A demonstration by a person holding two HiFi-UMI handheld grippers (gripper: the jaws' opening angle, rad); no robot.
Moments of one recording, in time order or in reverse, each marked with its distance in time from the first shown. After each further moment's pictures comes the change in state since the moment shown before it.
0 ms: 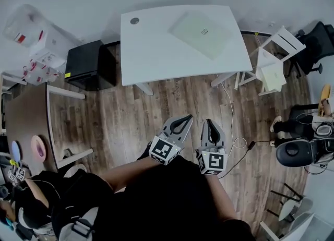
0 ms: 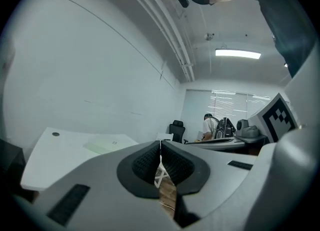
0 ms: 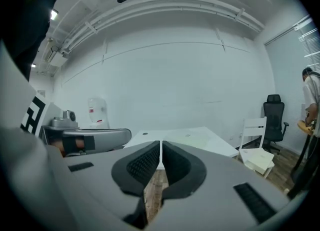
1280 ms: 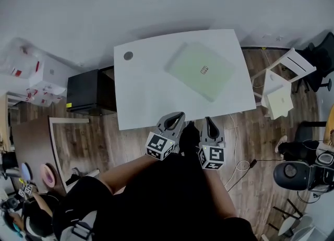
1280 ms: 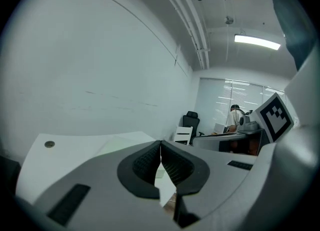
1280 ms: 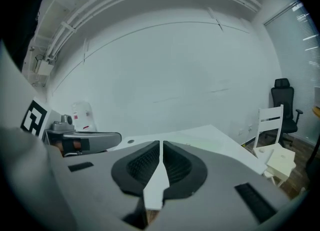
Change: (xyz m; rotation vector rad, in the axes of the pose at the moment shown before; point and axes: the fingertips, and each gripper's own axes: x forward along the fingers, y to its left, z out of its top) left arm 0.196 0.210 0.032 0.004 0.116 0.077; right arm 0.264 -0.107 0.045 0.090 0.051 0.016
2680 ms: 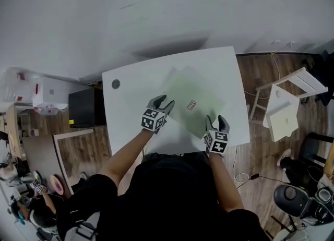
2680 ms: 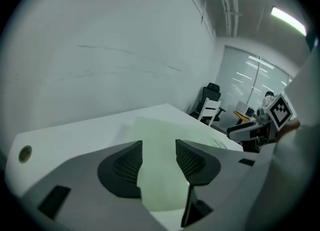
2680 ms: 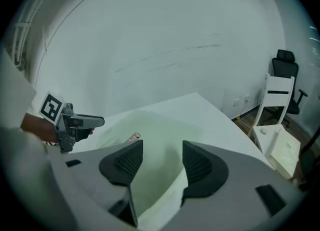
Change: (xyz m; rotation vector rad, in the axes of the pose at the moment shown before) left arm 0.256 0.220 -0.063 -0.063 0.384 0.110; right arm 0.232 -0.217 -0.065 0.140 0.370 -0.056
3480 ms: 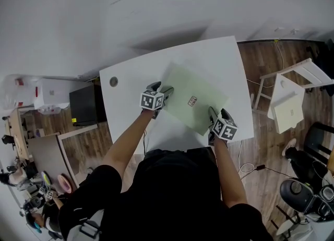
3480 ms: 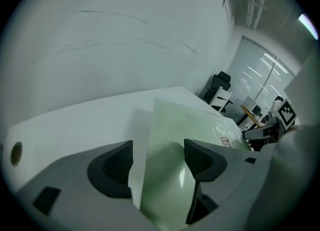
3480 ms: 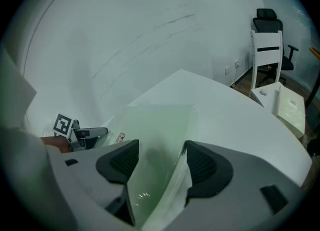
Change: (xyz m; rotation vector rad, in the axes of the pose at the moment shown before) left arm 0.063 0.065 -0.026 -0.108 0.219 0.014; right arm 0.043 -0.032 -0.028 0.321 0.146 0.022
